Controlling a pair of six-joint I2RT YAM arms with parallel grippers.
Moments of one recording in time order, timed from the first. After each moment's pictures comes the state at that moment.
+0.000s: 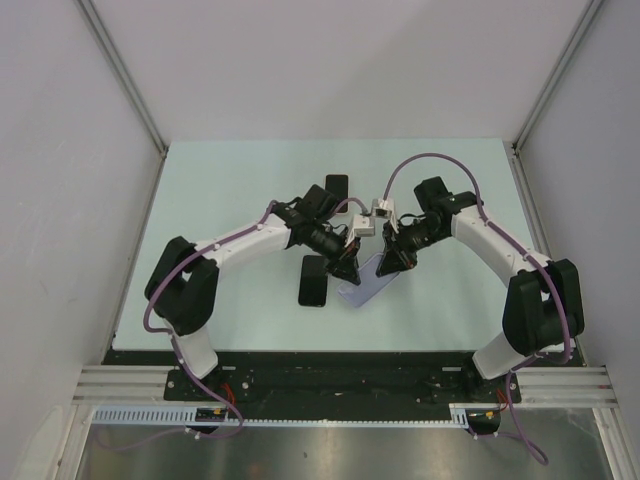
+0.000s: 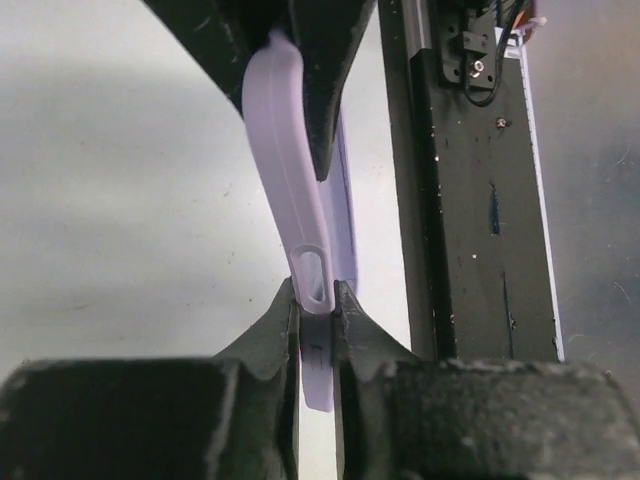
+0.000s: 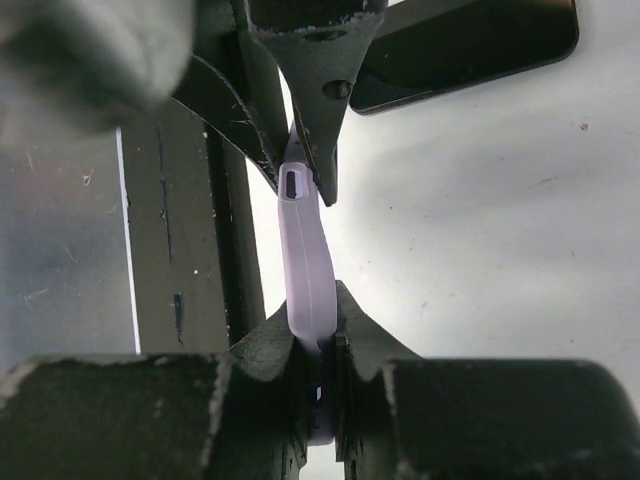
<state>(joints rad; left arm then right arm) -0.71 1.77 1.31 -0.56 0.96 0.45 0.34 1.56 1.21 -0.95 -0.99 -0.73</state>
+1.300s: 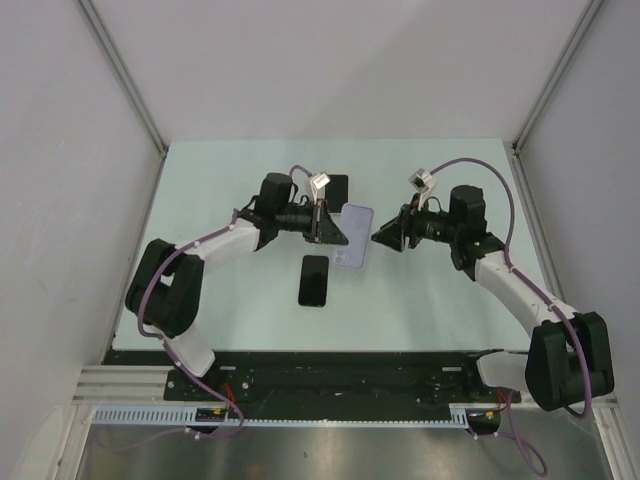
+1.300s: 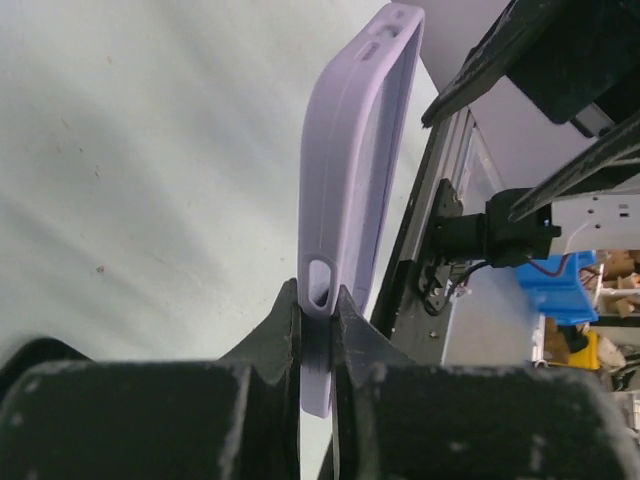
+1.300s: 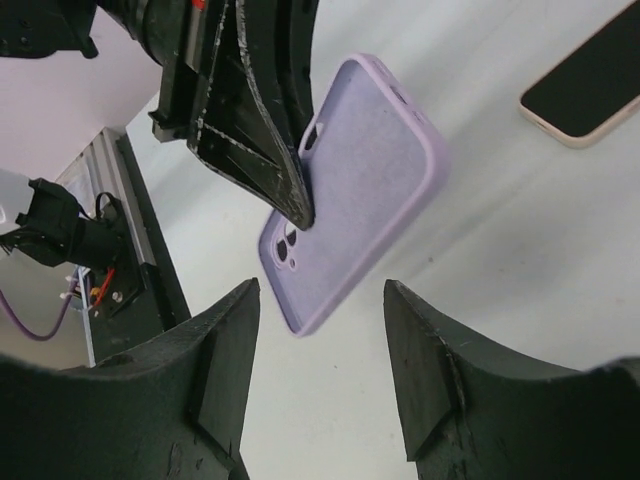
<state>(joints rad) -0.48 1.71 1.10 0.03 0.90 -0.41 0.22 1.25 0.81 0.08 -0.88 0.20</state>
